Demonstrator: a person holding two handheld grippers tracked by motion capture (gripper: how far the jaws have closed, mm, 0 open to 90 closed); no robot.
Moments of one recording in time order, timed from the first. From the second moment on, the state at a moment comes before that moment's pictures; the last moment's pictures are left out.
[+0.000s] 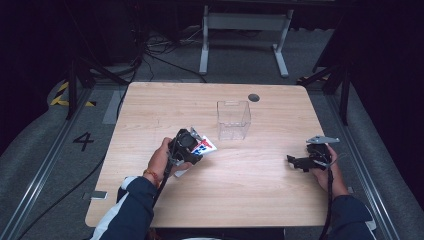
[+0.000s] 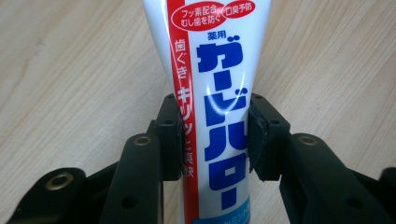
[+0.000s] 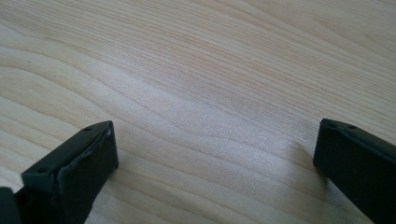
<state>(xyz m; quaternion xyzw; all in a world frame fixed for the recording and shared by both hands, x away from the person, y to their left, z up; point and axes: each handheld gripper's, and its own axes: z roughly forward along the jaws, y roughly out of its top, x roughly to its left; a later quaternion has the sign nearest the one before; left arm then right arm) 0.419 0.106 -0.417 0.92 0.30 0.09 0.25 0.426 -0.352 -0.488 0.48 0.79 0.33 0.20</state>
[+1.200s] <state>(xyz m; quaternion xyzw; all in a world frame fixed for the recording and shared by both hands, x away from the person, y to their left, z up) 0.404 0.139 -0.382 0.85 0.30 0.14 0.41 0.425 -0.352 -0.488 0.48 0.79 0.33 0.20</state>
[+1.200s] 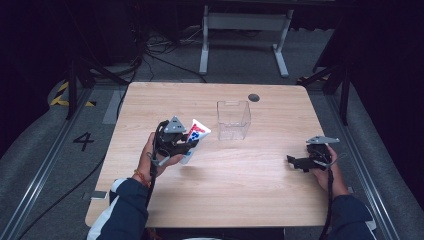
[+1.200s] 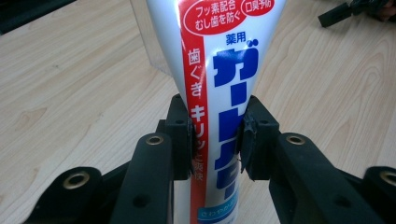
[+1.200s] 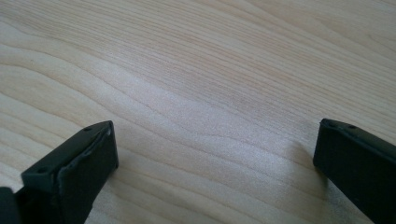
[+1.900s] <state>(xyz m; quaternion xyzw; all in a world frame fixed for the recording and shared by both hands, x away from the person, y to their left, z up) 0.426 0.113 -0.347 0.83 0.28 0.15 0.46 0.425 -0.352 -0.488 0.48 0.79 0.33 0.20</state>
